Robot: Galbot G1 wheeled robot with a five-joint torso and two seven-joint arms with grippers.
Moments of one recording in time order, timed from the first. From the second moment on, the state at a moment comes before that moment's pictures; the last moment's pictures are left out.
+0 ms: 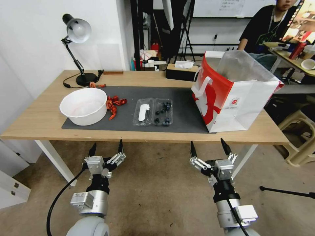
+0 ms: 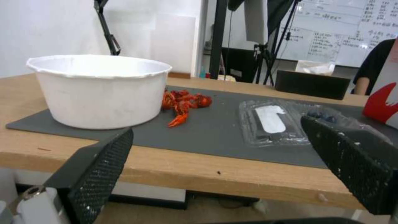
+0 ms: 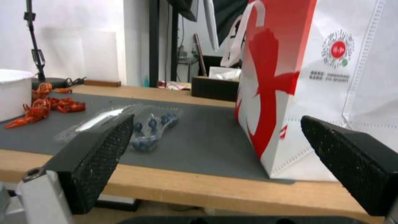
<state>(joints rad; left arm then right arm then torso) 1.73 -1.61 -0.50 -2.21 -0.13 -0.09 -0.01 -1.74 1.16 0.20 2.31 -0.02 0.11 0.43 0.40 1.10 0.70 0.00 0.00</state>
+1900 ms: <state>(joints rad) 1.02 -1.29 -0.18 -1.95 -1.71 0.08 -0.53 -1.69 1.22 0.18 2.22 0.03 0.07 0.44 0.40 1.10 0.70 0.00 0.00</state>
